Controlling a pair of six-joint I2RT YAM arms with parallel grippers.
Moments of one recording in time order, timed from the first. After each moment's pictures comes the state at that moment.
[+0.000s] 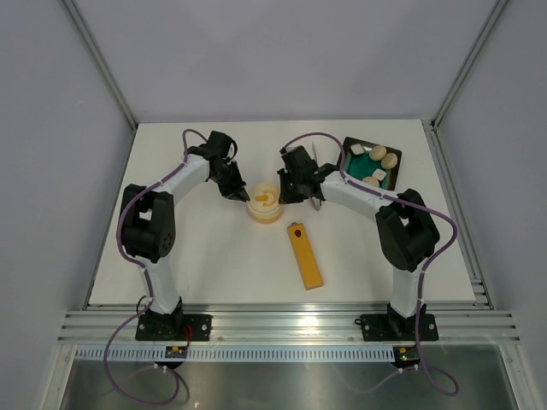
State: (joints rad) left arm -0.30 1.91 1.45 -0.72 0.28 -0.66; right arm 0.66 1.92 1.44 -0.42 -0.04 0.46
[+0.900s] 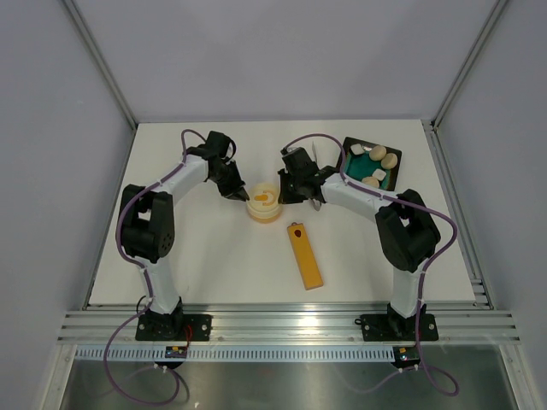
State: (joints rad) left arm -0.29 1.91 1.44 -0.70 0.29 -0.66; right arm 0.66 1.92 1.41 -0.36 -0.03 0.47
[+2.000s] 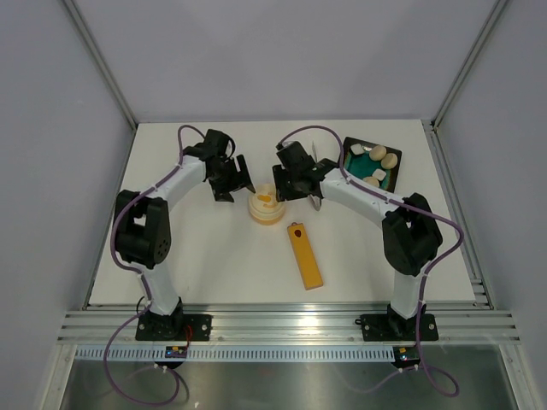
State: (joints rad) left arm -0.30 1.85 1.43 -0.70 0.23 -0.63; right arm 0.70 1.88 1.51 -0.53 0.07 0.42
